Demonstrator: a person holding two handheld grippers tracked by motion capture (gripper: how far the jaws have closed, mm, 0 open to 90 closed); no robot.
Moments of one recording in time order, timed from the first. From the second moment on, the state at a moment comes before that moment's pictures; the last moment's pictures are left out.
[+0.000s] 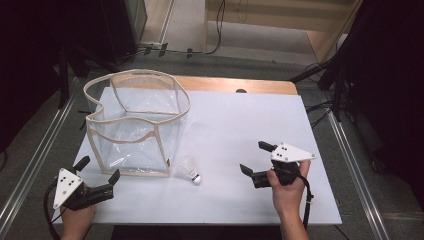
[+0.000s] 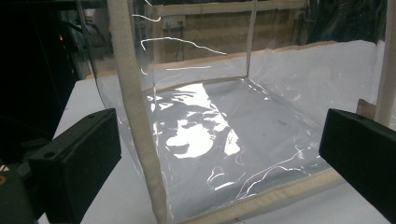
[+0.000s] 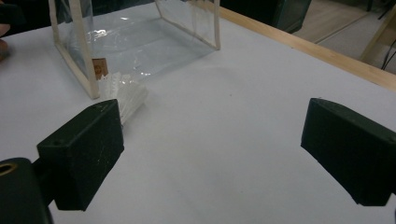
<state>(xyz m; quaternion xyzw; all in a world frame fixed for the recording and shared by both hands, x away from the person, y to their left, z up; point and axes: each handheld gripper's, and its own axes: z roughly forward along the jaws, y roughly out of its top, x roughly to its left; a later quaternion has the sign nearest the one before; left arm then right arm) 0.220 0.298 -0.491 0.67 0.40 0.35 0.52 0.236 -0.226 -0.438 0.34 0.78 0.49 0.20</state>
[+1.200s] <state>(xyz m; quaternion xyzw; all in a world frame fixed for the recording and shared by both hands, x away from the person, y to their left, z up) 0.220 0.299 -0.490 0.67 0.40 0.35 0.52 0.258 -0.162 -0.451 0.30 0.85 0.41 0.13</state>
